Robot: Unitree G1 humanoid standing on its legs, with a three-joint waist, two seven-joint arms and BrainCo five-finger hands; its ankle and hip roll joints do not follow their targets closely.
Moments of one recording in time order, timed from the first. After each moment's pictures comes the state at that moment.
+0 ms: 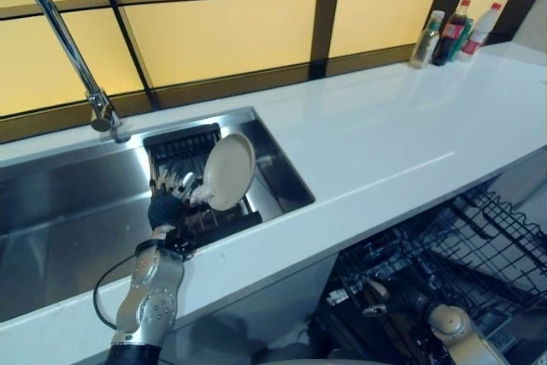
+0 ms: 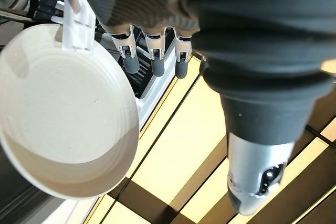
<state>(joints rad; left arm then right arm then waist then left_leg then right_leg) 0.05 0.28 0.03 -0.07 -0.84 -0.06 0.17 0.26 -0.52 0.20 0.03 -0.16 0.35 0.29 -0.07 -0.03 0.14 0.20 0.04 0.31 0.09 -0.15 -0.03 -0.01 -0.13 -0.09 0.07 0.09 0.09</state>
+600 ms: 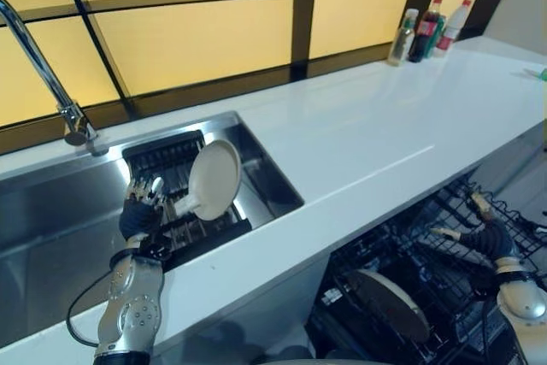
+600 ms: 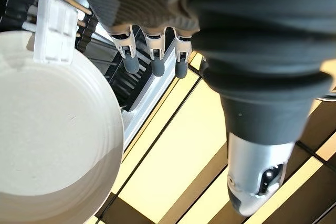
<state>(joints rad) 0.09 0.28 0.15 -0.06 -0.89 -0.07 0.16 0.34 -0.57 -0.24 -0.27 -0.07 0.15 -0.08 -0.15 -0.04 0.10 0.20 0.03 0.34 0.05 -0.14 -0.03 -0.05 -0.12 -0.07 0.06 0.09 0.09</state>
